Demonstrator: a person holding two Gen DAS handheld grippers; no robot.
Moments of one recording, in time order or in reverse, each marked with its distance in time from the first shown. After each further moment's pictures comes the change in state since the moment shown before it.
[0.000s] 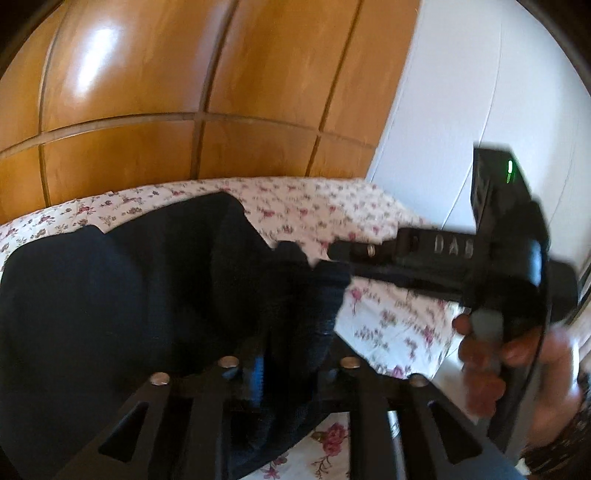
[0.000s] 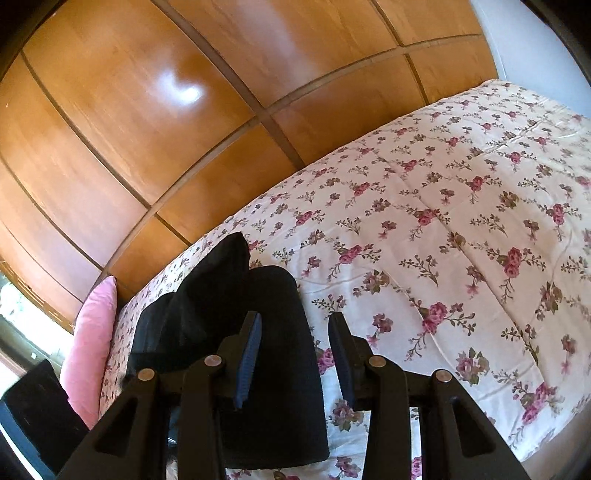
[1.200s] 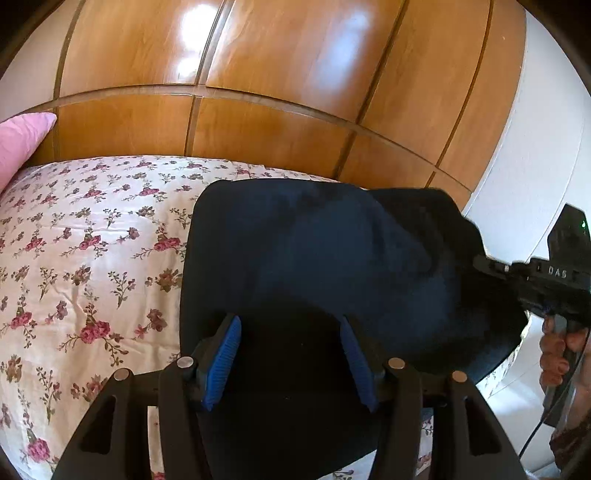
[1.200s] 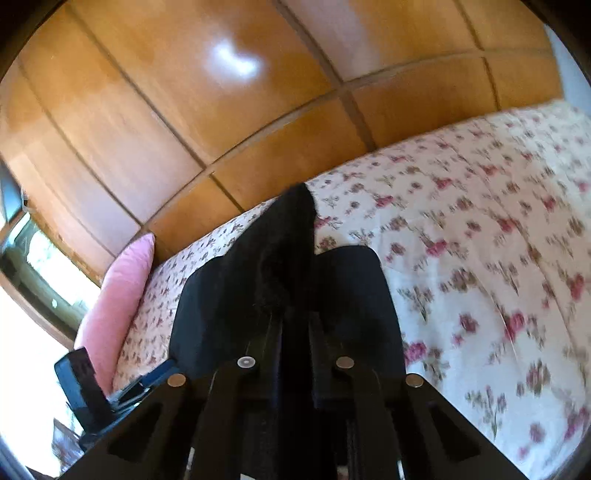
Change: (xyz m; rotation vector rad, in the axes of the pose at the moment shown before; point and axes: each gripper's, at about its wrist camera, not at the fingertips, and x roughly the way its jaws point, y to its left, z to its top) left arm -0.093 0.126 -0.057 -0.279 -0.059 0.272; right arm 0.026 0.042 -0.016 -0.098 0.108 0.124
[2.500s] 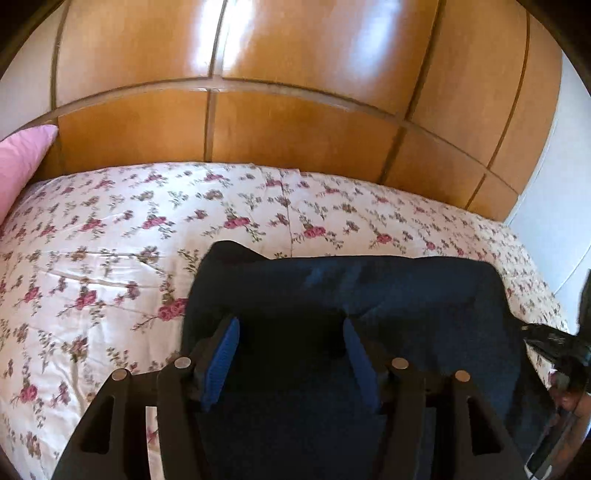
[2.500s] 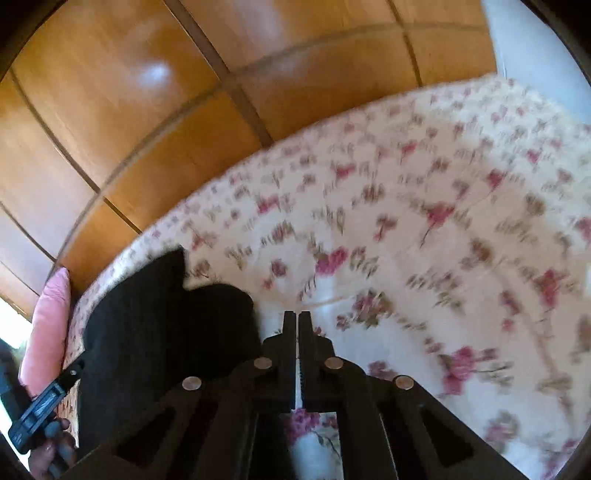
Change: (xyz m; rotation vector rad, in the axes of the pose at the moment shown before) left arm 0.066 0.011 0.075 -0.021 0.048 0.159; right arm 0.031 -0.049 0.035 0.041 -0.091 -0.283
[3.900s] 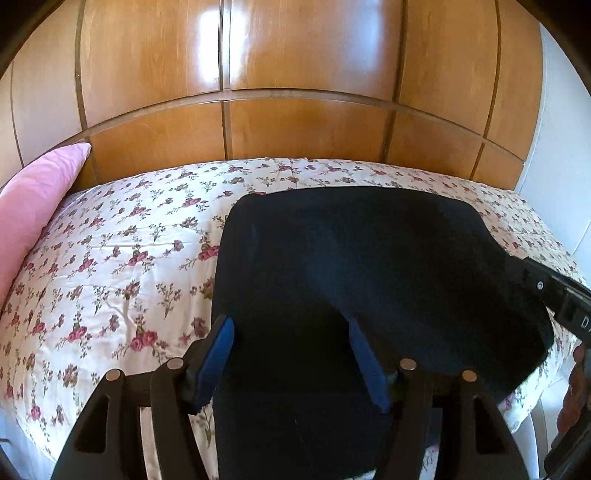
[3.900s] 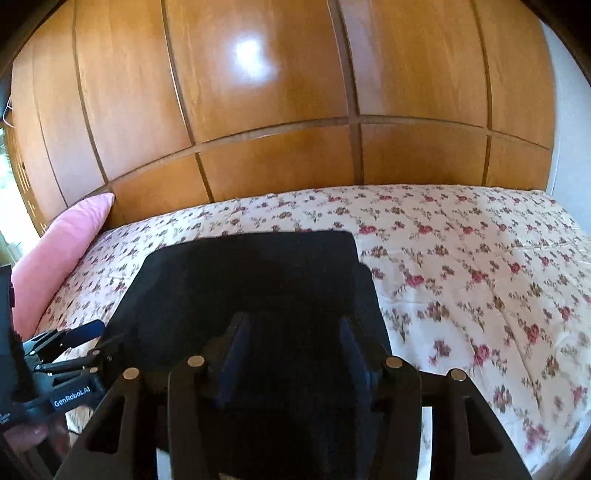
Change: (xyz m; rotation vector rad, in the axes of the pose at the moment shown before) left arm -0.064 -0.026 -0.059 0.087 0.001 0.130; right arm -0.055 0.099 -0.067 -0.358 -0.072 0.041
